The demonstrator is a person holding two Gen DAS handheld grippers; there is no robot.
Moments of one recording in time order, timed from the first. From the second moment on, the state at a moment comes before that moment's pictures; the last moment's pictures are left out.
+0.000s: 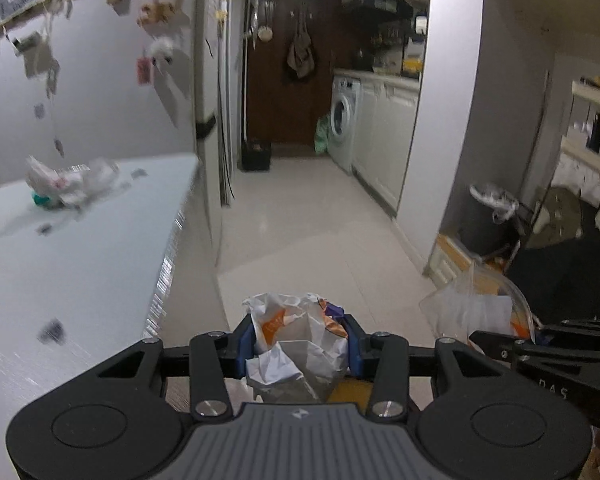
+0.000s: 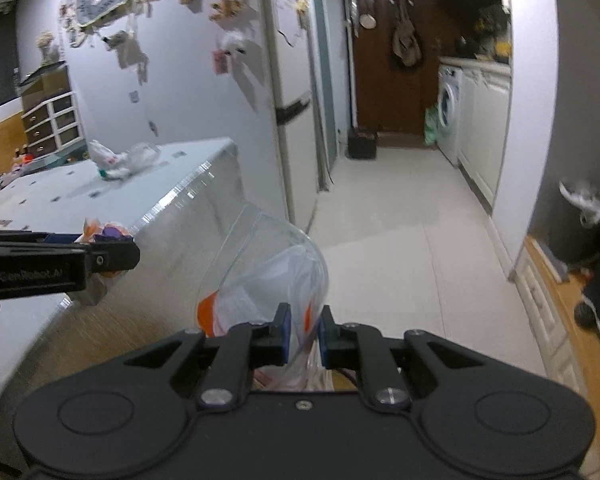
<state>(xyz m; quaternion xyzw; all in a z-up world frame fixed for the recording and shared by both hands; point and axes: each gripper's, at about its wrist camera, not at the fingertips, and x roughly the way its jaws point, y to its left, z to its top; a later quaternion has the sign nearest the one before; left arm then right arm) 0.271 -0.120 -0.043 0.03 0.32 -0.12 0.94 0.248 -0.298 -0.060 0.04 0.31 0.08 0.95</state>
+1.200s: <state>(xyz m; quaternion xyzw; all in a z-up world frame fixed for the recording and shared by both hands) 0.340 -0.147 -0.258 0.03 0.52 -0.13 0.84 0.343 -0.282 -0.275 0.08 0.55 0.01 0.83</state>
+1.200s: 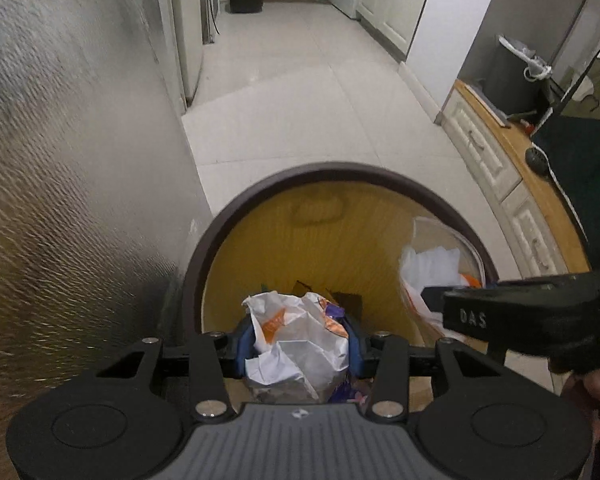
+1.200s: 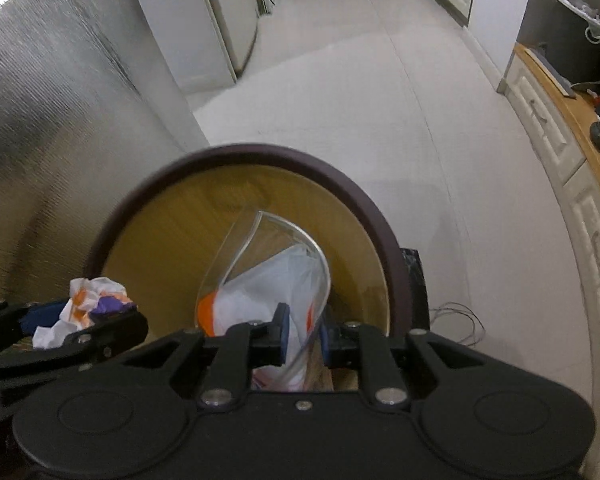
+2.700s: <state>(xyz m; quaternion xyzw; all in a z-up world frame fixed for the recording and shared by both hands) 0.314 -0.163 -0.267 0.03 0.57 -0.18 0.80 0.309 -0.301 -0.244 0.07 0.52 0.06 0.85</state>
